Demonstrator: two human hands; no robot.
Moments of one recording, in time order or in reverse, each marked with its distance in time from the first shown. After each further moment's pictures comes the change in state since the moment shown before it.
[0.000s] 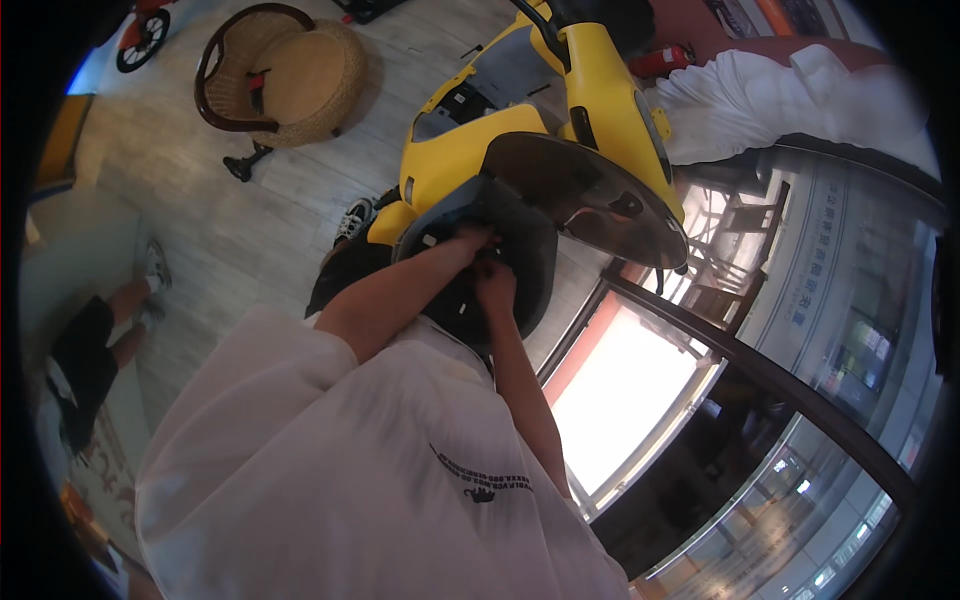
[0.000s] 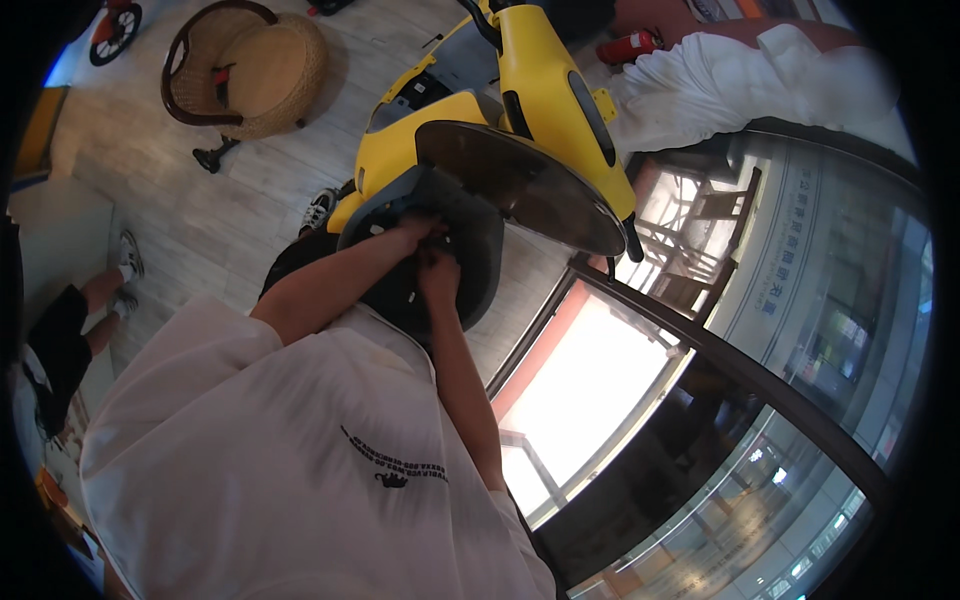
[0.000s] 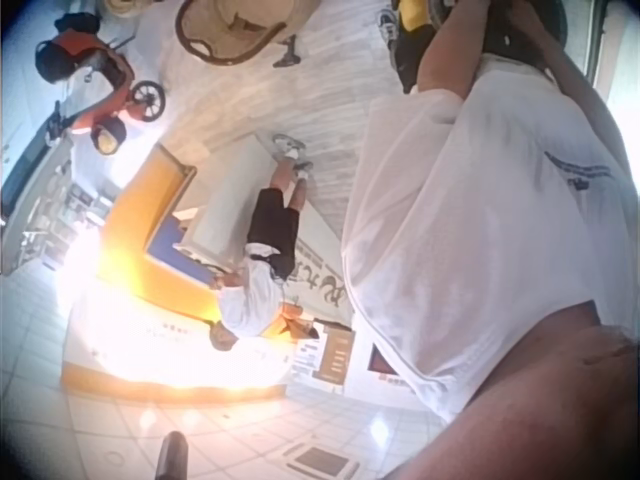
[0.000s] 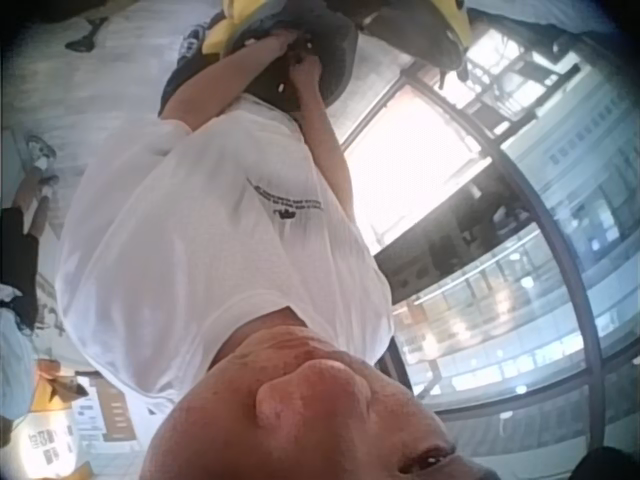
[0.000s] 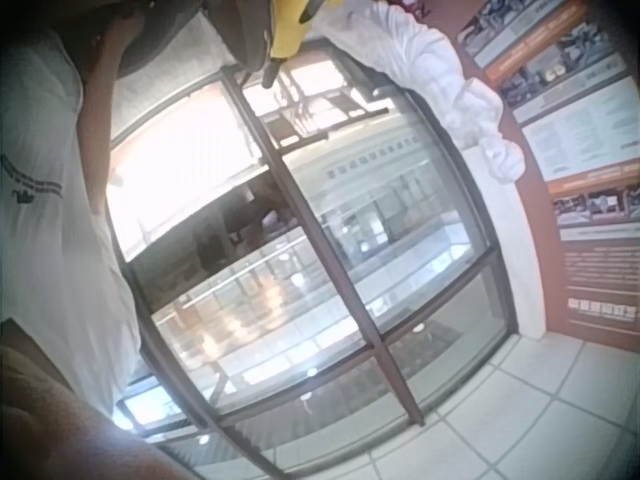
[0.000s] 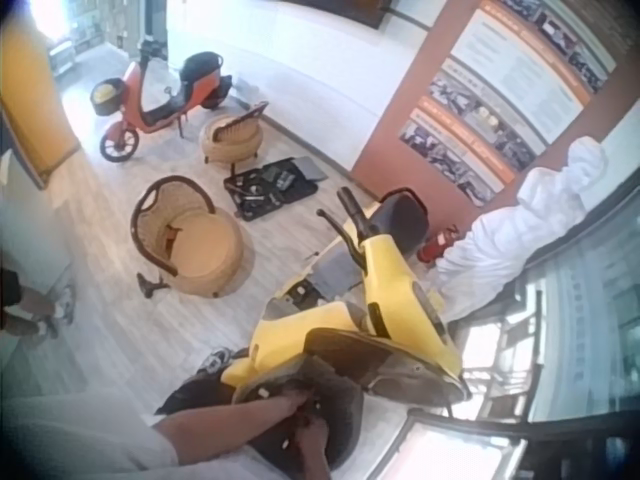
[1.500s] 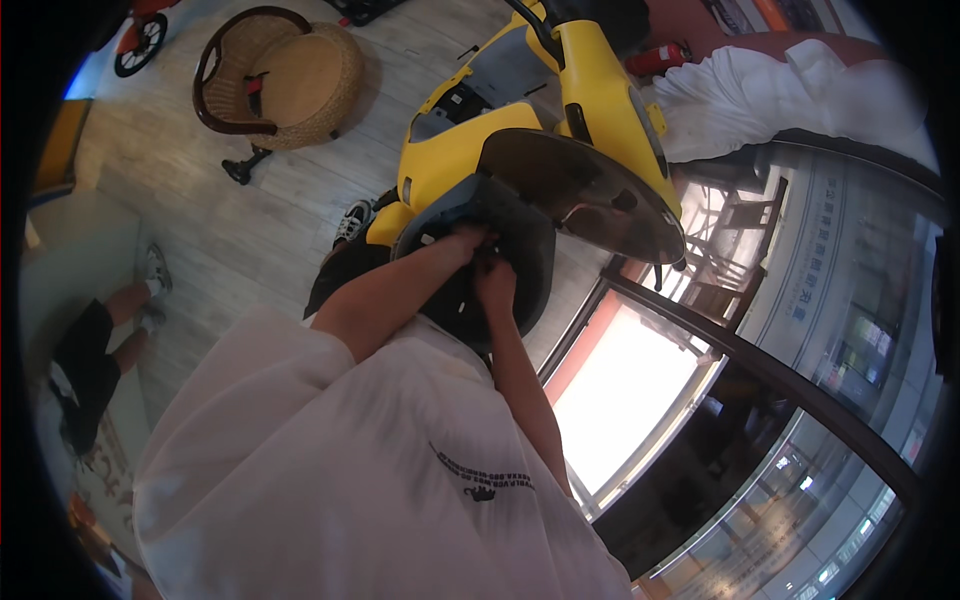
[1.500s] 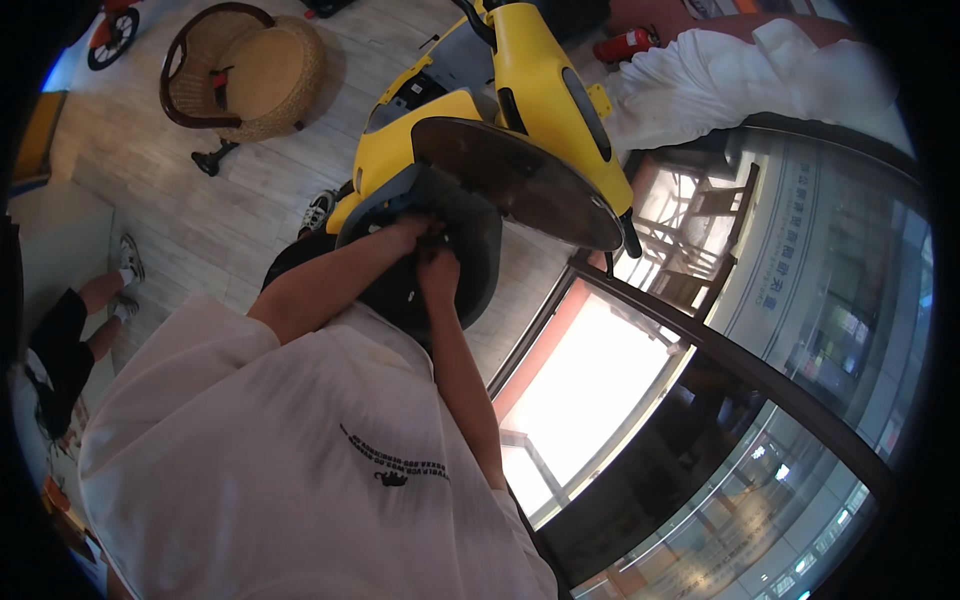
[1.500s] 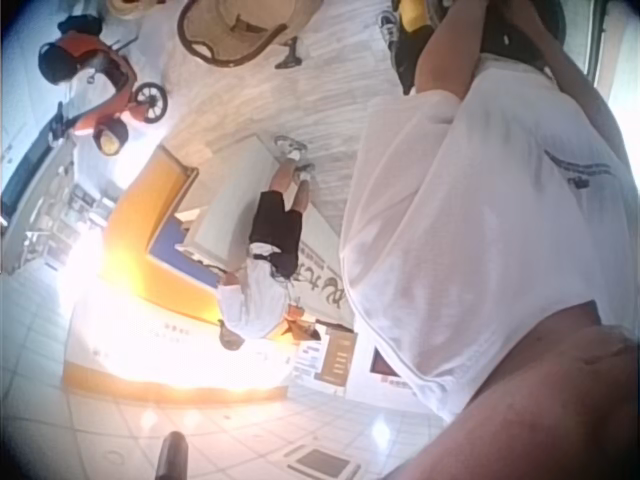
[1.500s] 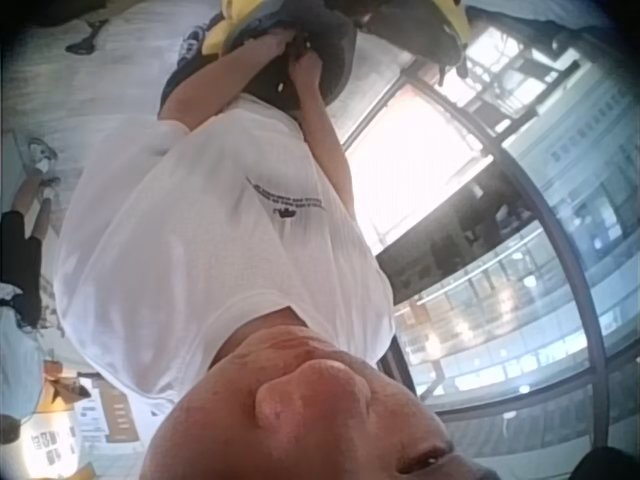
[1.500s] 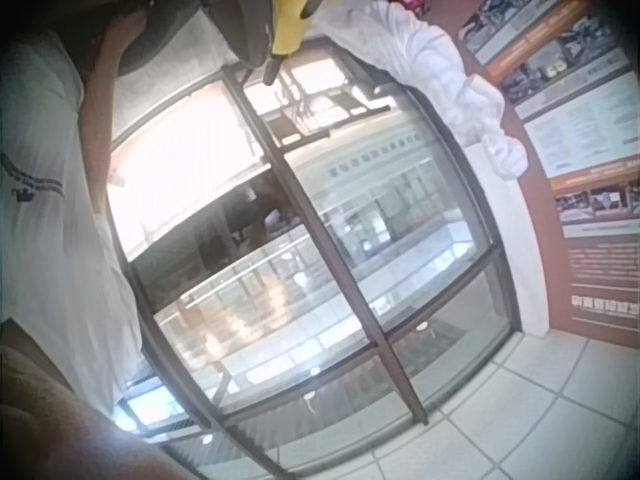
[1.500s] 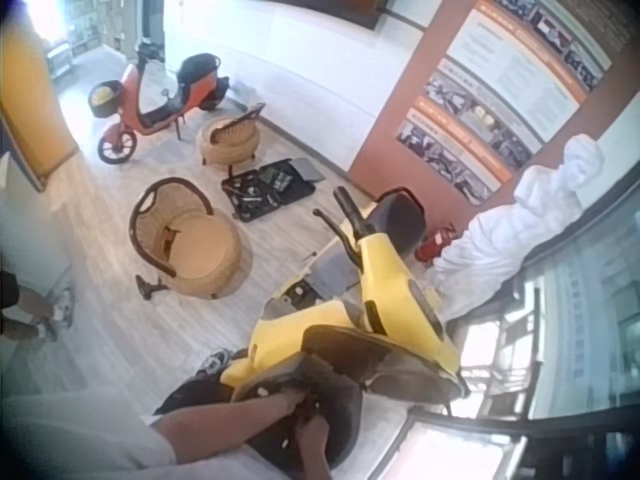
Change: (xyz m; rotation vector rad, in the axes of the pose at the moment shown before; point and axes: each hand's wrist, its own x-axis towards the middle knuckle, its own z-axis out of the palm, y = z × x) left_hand 0.003 -0.004 -0.001 -0.208 0.003 -0.082; right_hand 0.001 -0.003 -0.004 -0.084 0.073 -0.083
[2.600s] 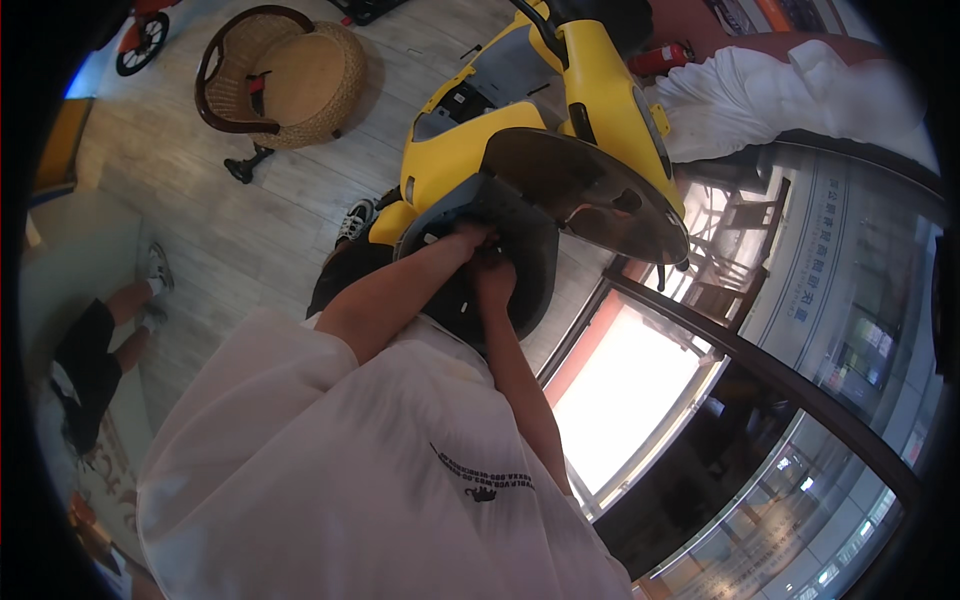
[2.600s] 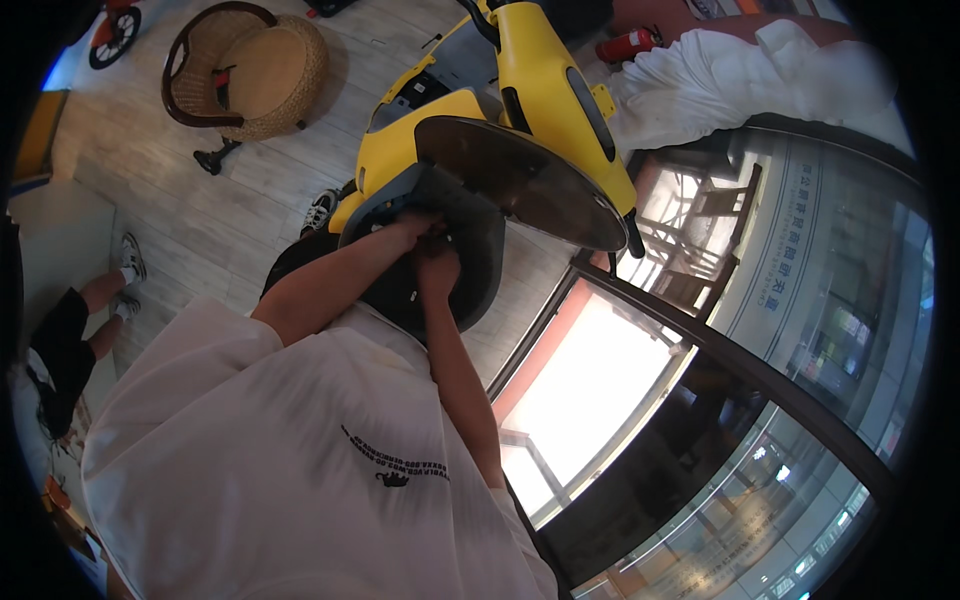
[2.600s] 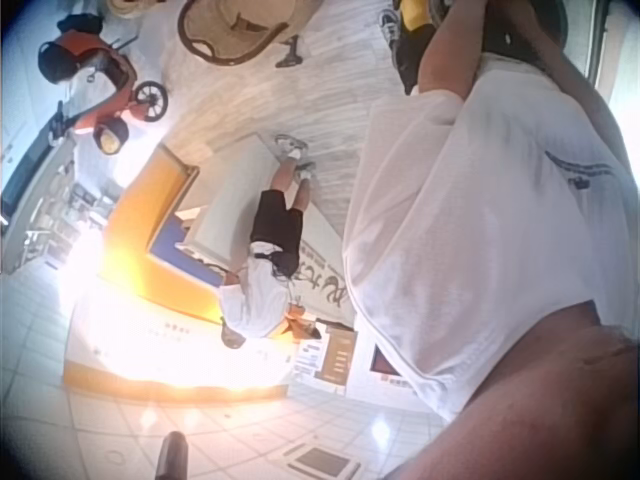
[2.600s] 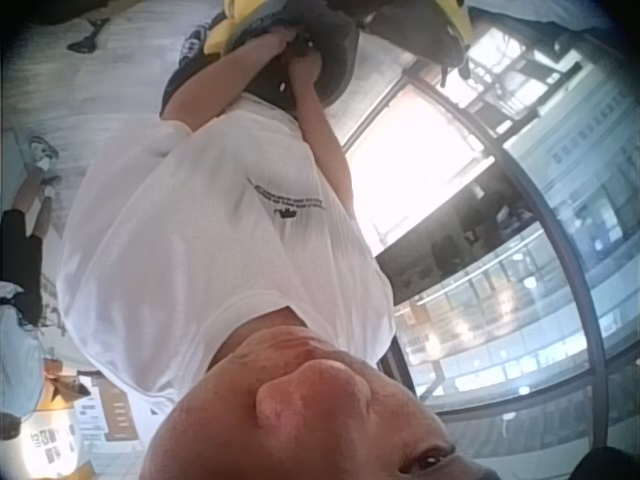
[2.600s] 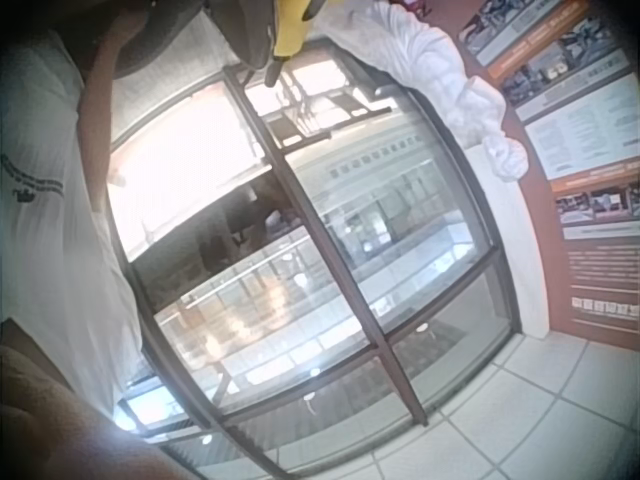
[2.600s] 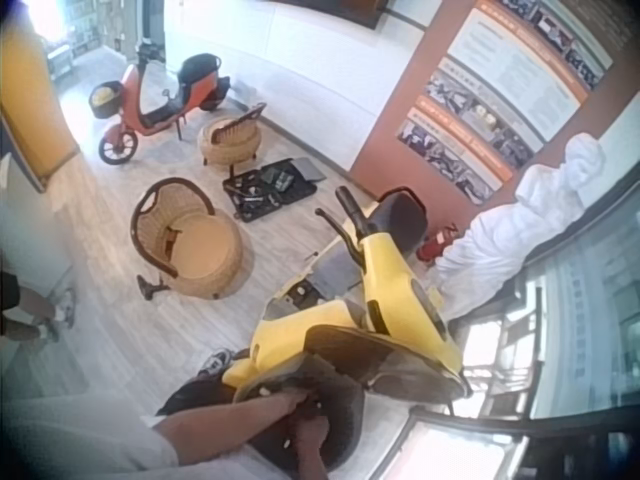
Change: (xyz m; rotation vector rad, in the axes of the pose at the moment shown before) left_hand -0.006 0.007 -0.006 0.224 0.029 0.090; right_hand 0.008 -0.007 0.014 -0.575 -0.312 -0.094
